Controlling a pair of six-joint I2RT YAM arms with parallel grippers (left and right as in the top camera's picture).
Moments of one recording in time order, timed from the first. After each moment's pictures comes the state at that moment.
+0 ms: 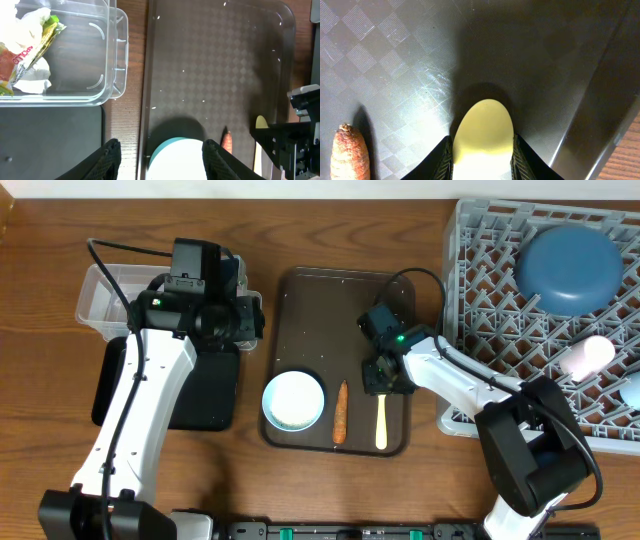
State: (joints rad) left arm -0.13 1.51 1.35 -0.94 0.20 -0.20; right arm 0.55 1.88 1.14 -0.69 -0.02 0.46
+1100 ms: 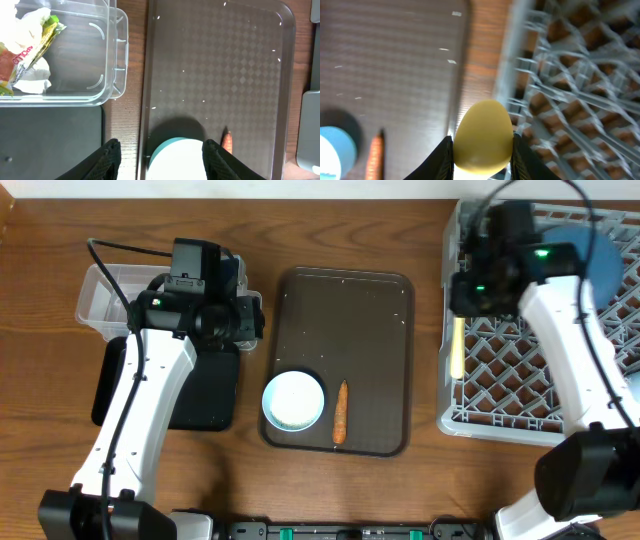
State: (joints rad) left arm -0.13 1.51 1.35 -0.94 0.20 -0.20; right arm 0.07 1.76 1.64 -1.13 -0.11 0.08
